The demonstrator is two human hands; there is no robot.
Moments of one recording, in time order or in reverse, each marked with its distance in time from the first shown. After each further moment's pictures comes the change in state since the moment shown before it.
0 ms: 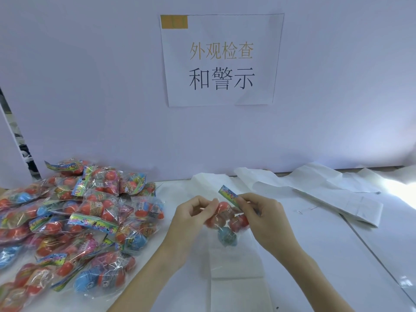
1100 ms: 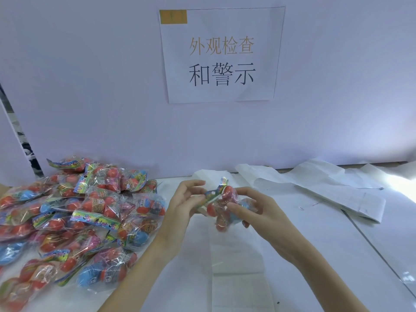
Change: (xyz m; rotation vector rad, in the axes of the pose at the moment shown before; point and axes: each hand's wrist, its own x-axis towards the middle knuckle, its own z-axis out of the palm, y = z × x) left_hand 0.008 0.003 -0.016 -0.057 0.055 0.047; right_hand -0.007 -0.015 -0.010 0.348 -0.262 0.181
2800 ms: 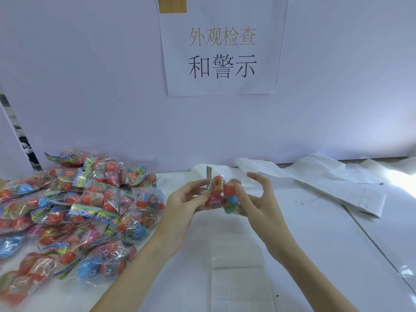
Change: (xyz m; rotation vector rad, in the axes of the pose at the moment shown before) left_hand 0.004 -0.011 -0.001 -0.048 0.019 -0.086; right_hand 0.003 0.010 0.019 0.123 0.186 -0.005
